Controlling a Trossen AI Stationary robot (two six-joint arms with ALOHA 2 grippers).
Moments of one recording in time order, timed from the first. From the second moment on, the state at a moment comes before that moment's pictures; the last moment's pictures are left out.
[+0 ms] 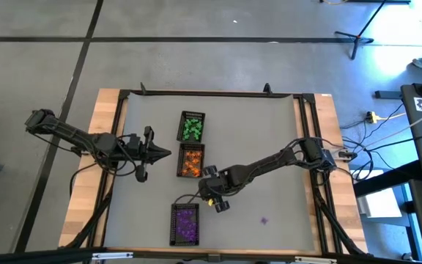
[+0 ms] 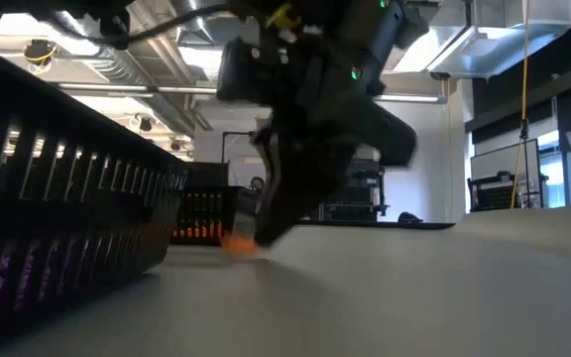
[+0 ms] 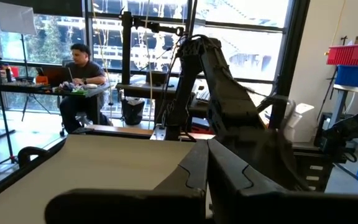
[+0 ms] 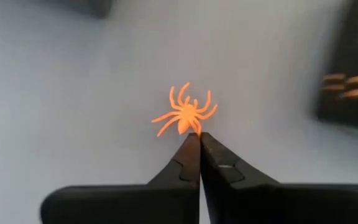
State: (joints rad) left arm -0.31 0.65 0.33 0.43 -0.35 -0.07; right arm 0.28 2.16 1.54 -0.50 0.04 -0.11
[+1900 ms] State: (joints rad) left arm -0.31 0.65 0.33 0.43 -0.35 -0.07; right arm 0.85 1.54 0.87 -0.39 0.25 0.74
